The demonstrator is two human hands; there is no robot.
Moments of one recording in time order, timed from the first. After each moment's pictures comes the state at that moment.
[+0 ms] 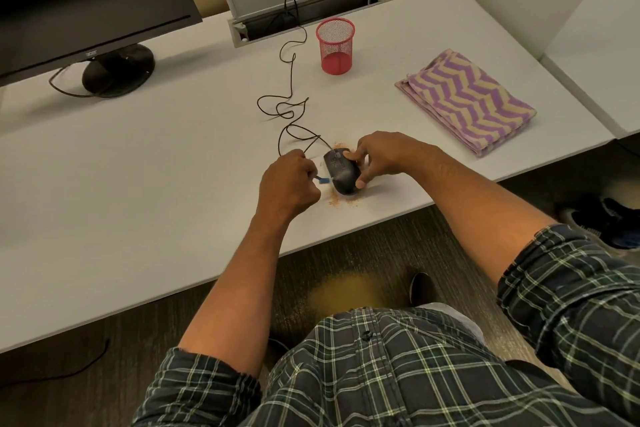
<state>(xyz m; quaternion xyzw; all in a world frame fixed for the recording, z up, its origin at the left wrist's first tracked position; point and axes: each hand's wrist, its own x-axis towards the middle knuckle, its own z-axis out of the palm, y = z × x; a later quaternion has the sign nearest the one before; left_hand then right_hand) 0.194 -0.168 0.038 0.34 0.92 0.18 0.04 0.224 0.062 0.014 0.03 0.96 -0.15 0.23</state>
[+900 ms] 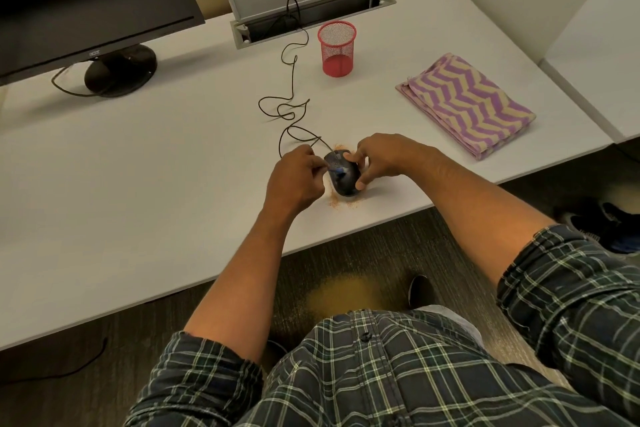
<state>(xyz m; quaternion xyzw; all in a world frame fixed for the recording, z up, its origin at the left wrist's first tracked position) 0.190 -0.157 0.034 0.35 0.91 0.23 0.03 0.225 0.058 0.019 0.03 0.96 -0.13 0.23</state>
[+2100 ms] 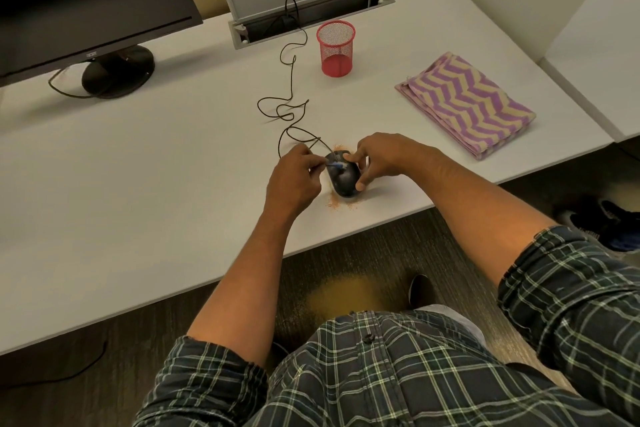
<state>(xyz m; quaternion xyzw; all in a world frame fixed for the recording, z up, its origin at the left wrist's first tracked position) 0.187 -0.157 0.029 0.33 0.90 0.27 0.04 0.224 0.061 0.018 0.03 0.96 -0.16 0.23</state>
